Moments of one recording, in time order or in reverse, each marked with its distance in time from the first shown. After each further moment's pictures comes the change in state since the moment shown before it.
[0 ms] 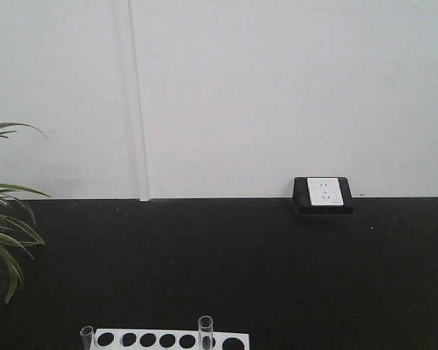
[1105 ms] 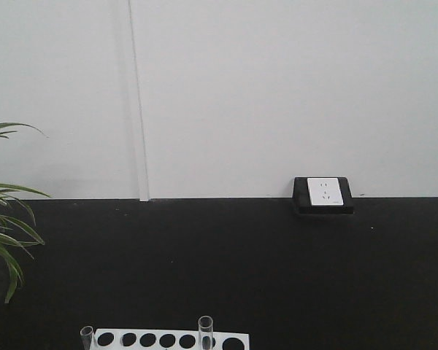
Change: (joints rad) left arm 0.000 0.000 0.000 0.000 0.000 0.000; right arm 0.000 0.000 0.000 0.000 0.000 0.000
